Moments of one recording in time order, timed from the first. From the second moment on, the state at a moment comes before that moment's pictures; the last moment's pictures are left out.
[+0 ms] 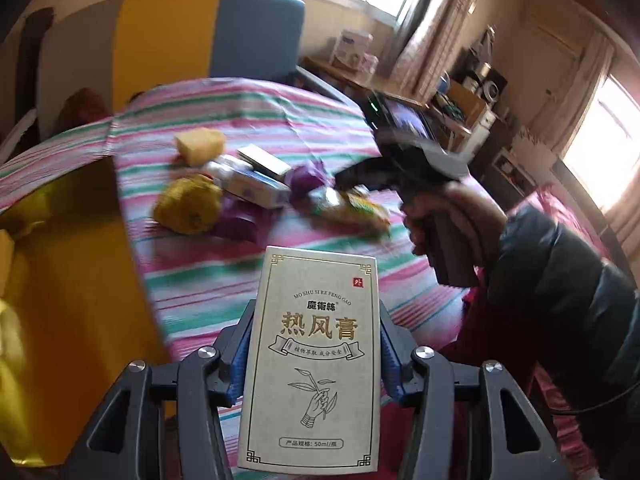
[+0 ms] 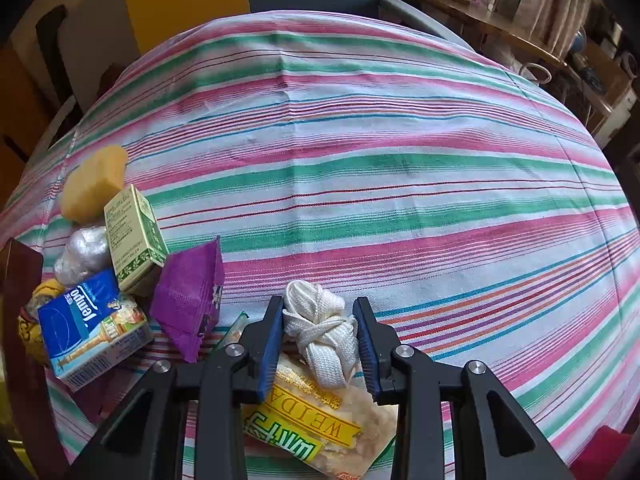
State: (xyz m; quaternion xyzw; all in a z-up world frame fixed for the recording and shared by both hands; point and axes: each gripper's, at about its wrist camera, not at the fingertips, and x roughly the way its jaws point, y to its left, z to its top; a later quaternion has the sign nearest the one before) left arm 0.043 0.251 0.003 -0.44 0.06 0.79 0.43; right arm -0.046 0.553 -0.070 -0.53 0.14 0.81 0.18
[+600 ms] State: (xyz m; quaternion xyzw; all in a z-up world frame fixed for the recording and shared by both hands) left arm -0.050 0.044 -0.021 -0.50 0.06 0.85 0.15; right arm -0.038 0.547 -0.065 -0.53 0.12 0.82 0.18
